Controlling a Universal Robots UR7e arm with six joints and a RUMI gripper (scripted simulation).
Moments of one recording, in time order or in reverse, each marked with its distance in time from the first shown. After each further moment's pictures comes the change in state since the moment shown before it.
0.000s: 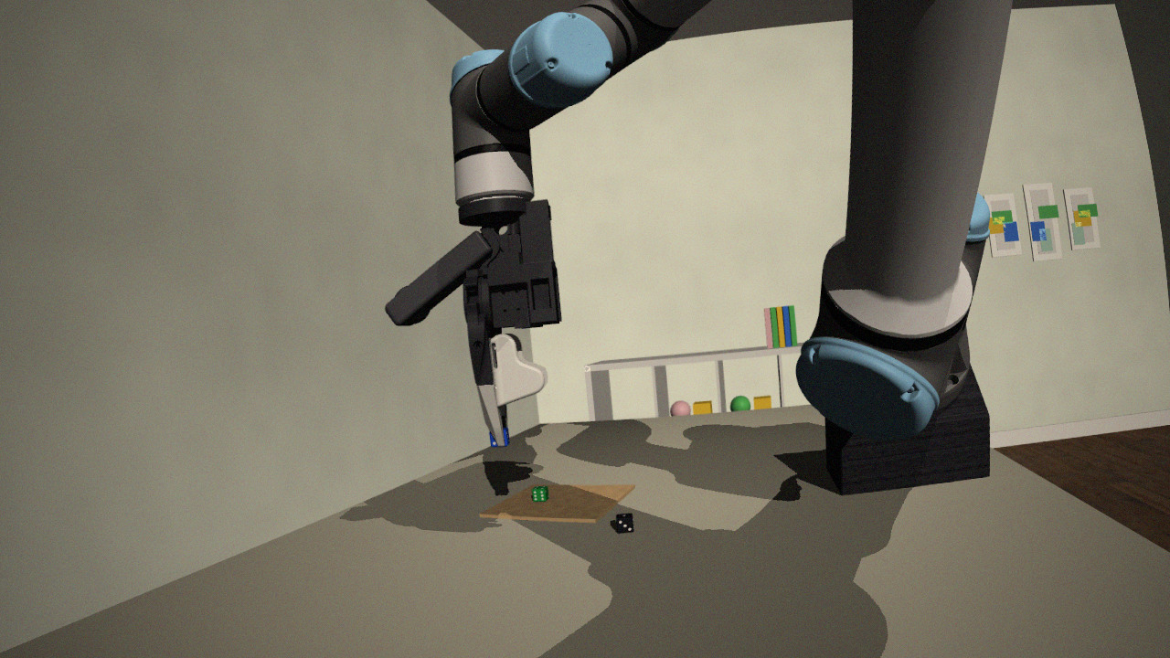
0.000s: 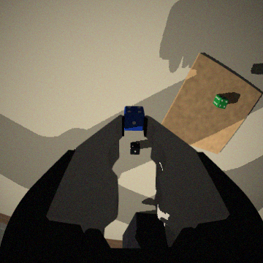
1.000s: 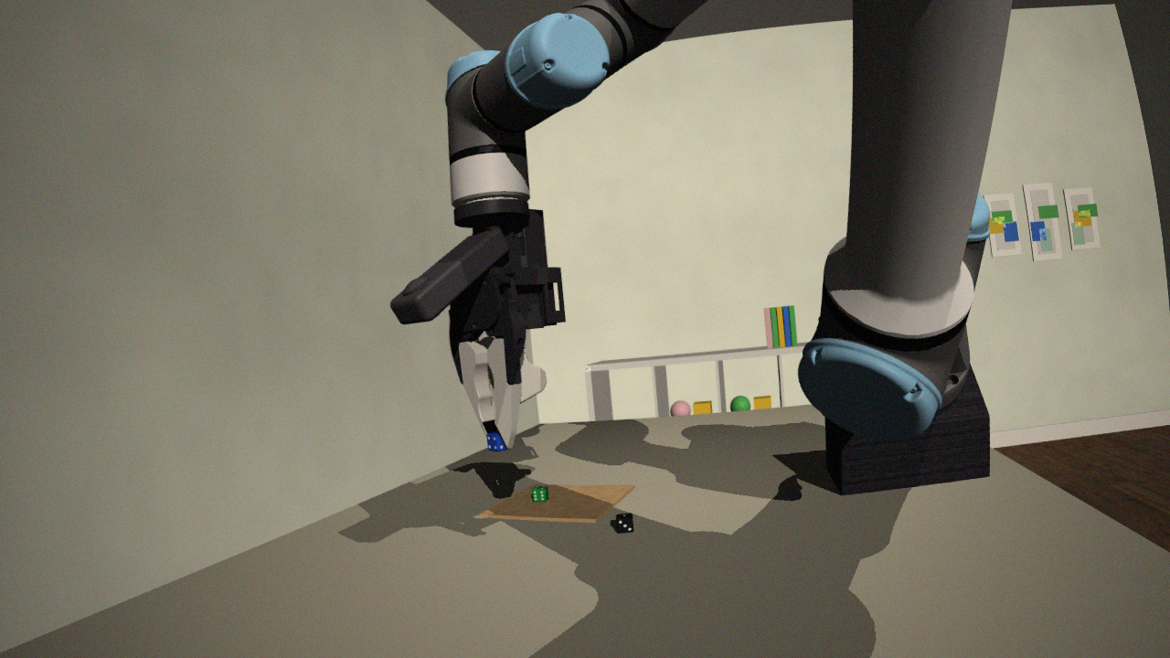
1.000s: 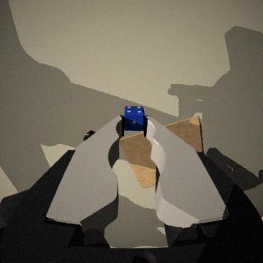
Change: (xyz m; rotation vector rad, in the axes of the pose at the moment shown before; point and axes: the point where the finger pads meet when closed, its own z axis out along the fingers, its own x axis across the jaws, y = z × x) arm -0.015 0.001 0.001 0.001 -0.001 -0.859
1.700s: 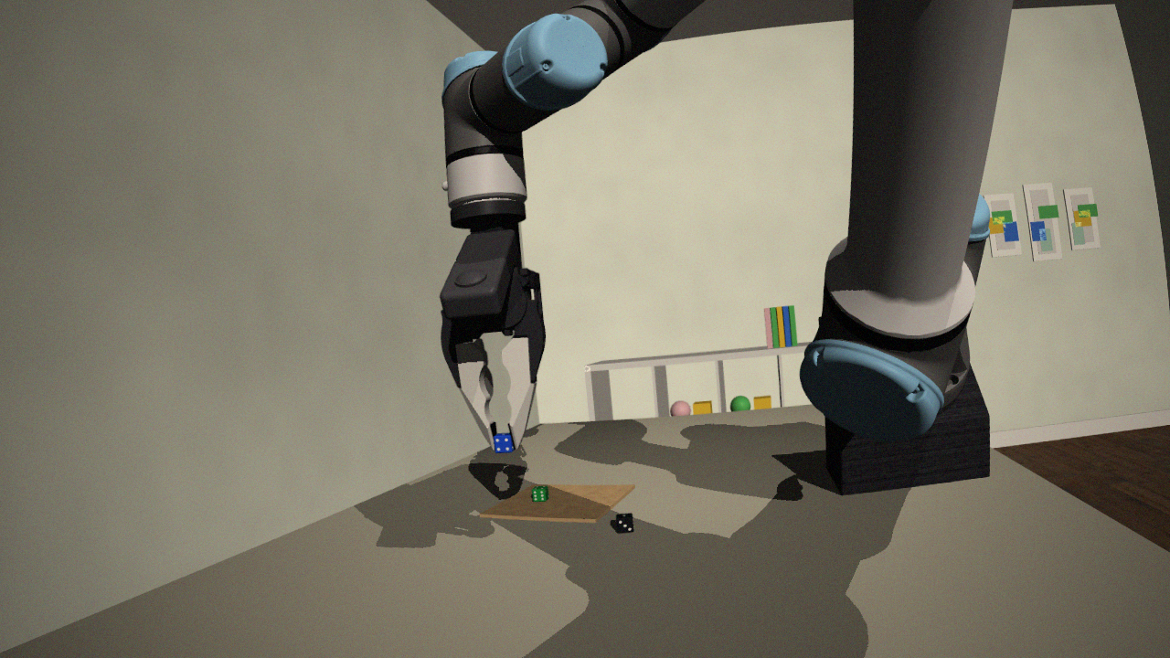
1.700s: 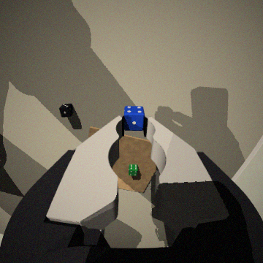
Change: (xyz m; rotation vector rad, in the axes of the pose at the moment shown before) arm -0.008 0.000 0.001 -0.001 0.000 -0.622
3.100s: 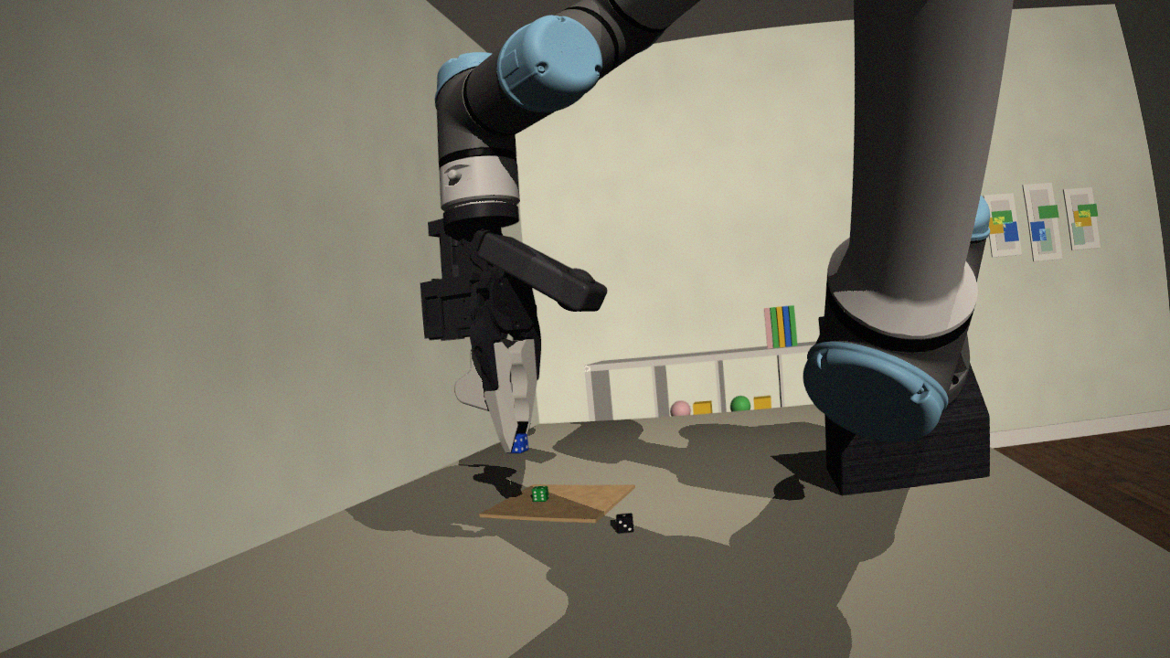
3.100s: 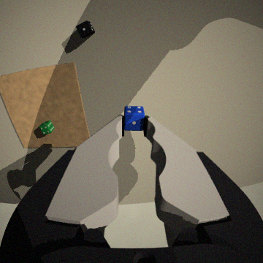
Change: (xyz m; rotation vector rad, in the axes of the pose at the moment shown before) arm -0.009 0.006 0.002 0.001 0.001 -1.229
